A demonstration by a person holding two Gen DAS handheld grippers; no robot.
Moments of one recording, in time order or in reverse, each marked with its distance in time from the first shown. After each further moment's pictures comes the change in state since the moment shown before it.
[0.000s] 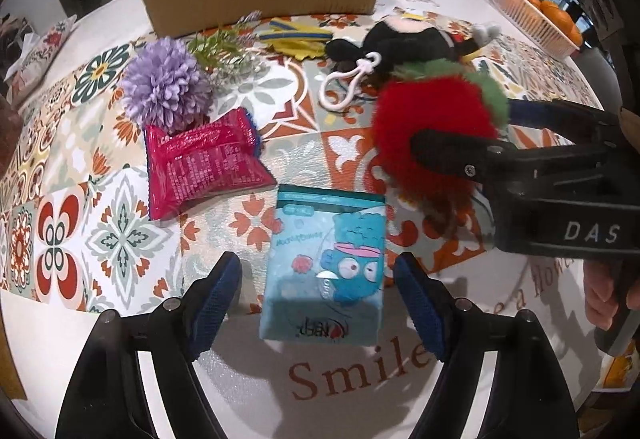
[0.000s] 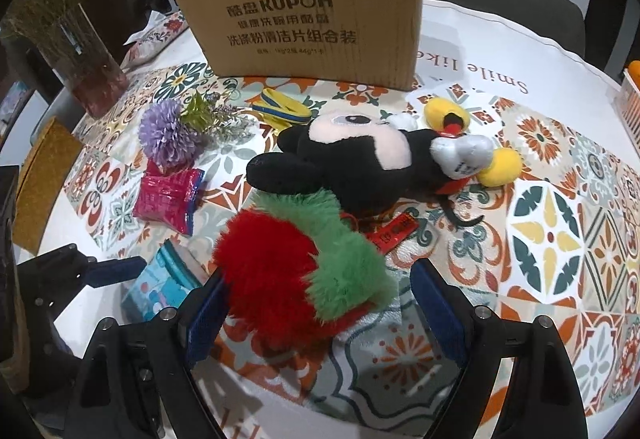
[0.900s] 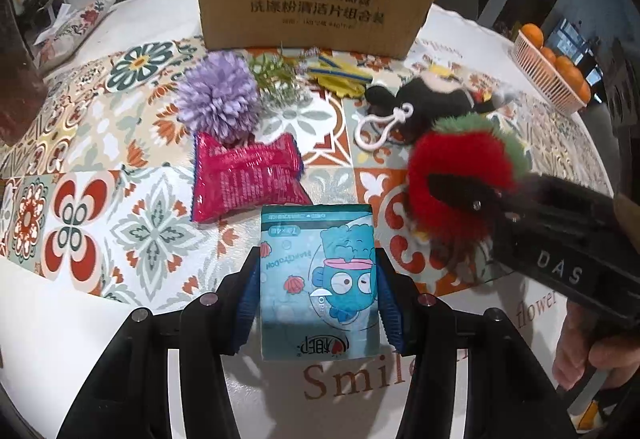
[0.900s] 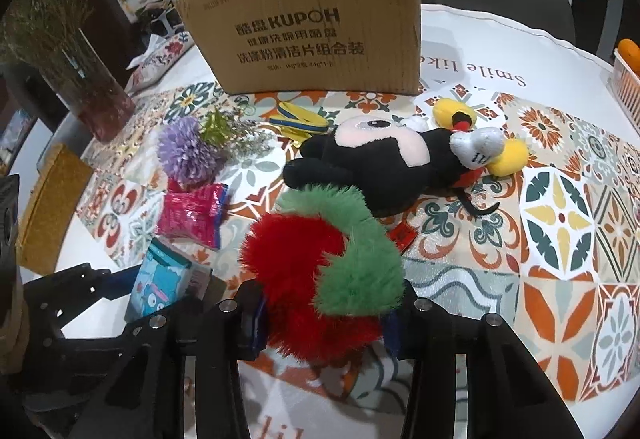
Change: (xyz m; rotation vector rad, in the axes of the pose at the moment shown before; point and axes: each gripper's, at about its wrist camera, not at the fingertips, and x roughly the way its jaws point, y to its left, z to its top) left arm -0.022 0.025 0.000 -0.142 -0.100 -0.019; right arm -0.014 0.012 -0.007 0.085 -0.062 0.033
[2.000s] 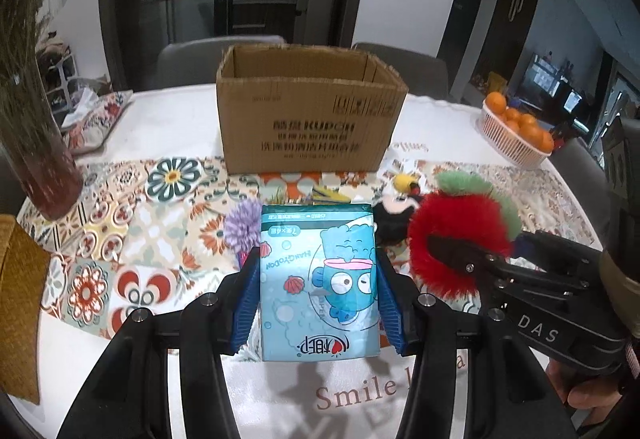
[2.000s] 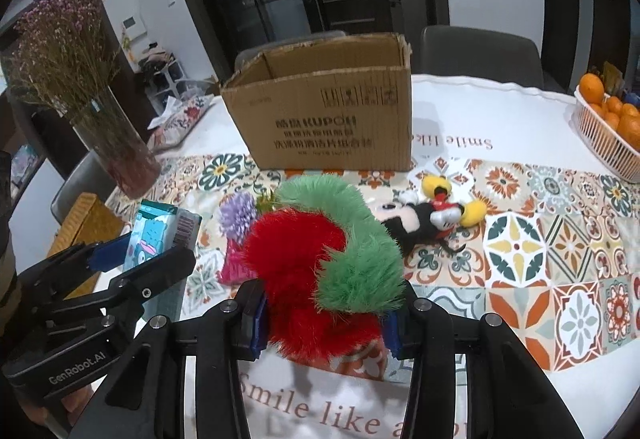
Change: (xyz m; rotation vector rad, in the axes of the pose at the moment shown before) left arm -0.105 -0.001 0.026 0.061 -0.289 -0.013; right arm -0.089 0.040 0.009 0.042 -0.205 -0.038
